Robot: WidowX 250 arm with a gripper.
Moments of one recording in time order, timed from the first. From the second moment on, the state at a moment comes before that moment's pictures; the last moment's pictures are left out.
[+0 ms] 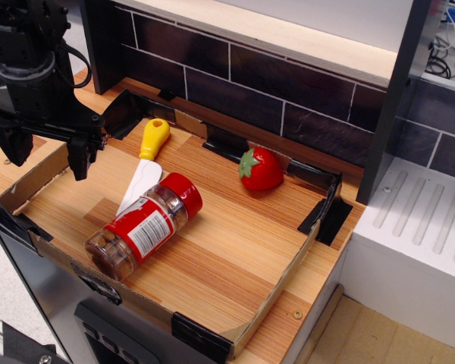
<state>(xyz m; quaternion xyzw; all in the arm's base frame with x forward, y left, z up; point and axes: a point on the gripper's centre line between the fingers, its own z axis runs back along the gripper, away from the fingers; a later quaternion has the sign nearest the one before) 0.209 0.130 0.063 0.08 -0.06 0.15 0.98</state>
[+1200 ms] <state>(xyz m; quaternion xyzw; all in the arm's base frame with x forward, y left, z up) 0.260 0.047 0.094 0.04 -0.05 0.06 1.00</state>
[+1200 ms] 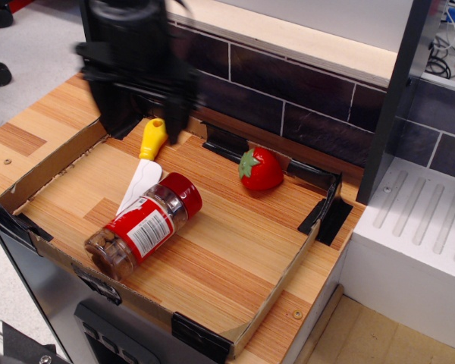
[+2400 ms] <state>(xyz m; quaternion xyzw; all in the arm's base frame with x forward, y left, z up) 0.272 0.034 0.037 0.04 -0.03 -0.08 1.00</state>
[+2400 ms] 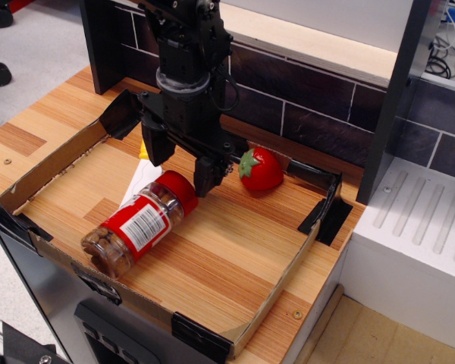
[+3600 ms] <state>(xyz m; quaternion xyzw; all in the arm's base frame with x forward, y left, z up) 0.262 0.032 0.010 0.07 -0.06 -0.06 0.99</state>
